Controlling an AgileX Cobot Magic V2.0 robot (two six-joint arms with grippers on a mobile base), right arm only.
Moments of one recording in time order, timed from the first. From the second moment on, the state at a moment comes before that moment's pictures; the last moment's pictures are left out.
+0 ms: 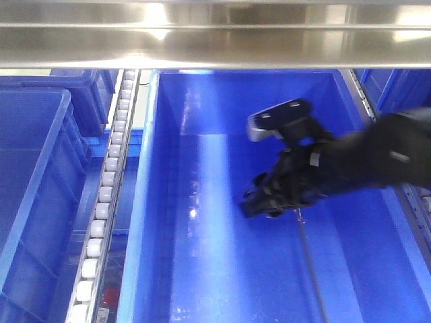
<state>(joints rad) 0.49 1.48 -1.07 0.21 0.66 -0.22</state>
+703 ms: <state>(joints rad) 0.49 1.79 -1.27 -0.09 0.78 0.14</state>
